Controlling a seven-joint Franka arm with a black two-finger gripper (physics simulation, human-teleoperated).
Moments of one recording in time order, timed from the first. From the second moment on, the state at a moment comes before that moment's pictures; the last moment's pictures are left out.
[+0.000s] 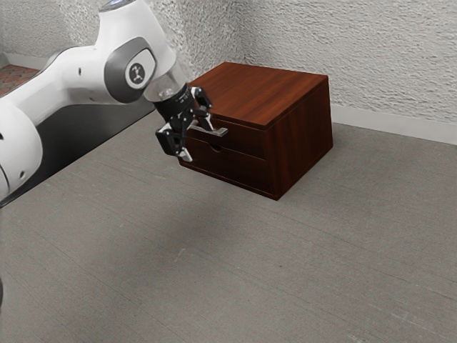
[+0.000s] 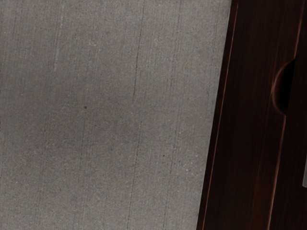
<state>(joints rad) 0.22 0.35 -0.04 -1.23 -0.05 1.83 -1.50</state>
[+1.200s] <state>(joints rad) 0.30 0.51 -0.07 -1.08 -0.05 1.88 -1.47</state>
